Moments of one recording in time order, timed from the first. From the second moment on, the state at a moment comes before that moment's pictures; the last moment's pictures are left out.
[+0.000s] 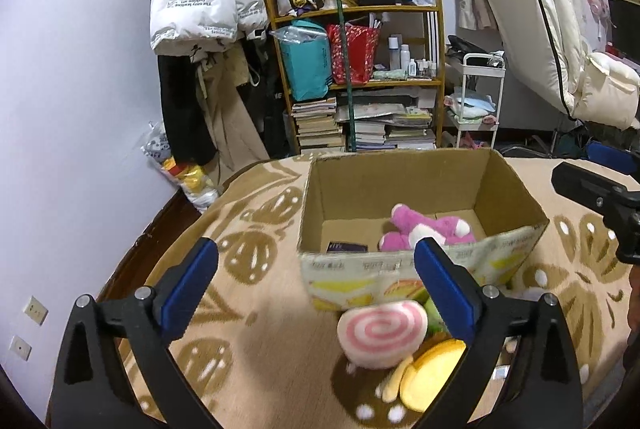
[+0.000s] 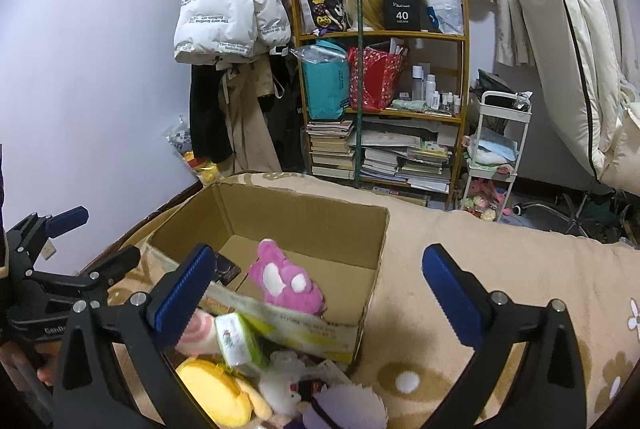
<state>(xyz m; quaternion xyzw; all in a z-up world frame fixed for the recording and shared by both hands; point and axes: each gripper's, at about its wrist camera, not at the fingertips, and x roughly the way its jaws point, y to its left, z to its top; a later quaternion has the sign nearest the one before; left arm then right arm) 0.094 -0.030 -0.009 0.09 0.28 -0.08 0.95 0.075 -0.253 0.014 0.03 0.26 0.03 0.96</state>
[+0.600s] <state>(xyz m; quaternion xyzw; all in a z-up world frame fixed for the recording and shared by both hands) 0.053 -0.028 -0.015 0.12 0.32 -0.09 0.94 0.032 -0.260 -0.001 0.05 0.33 0.02 0.94</state>
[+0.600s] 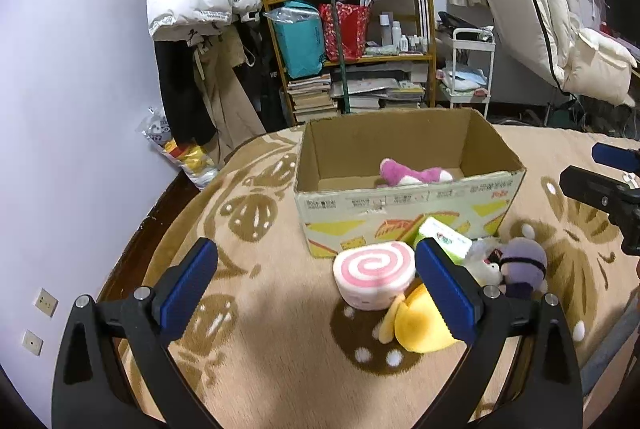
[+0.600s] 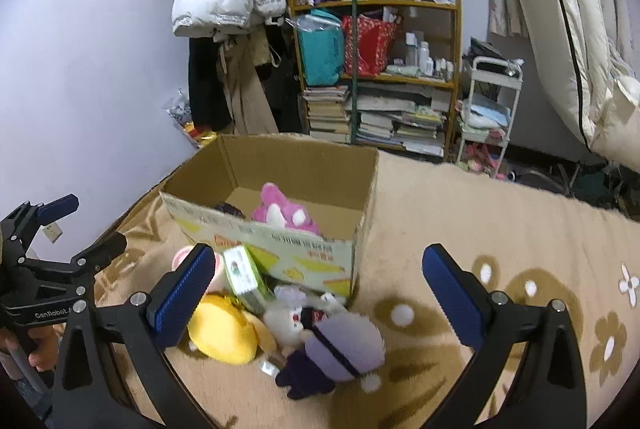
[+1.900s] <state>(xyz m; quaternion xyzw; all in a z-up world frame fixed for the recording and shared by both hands) 0.084 -0.070 -0.081 0.03 0.43 -0.12 0.89 0.065 -0.294 -0.086 0.14 0.47 -0.02 0.87</state>
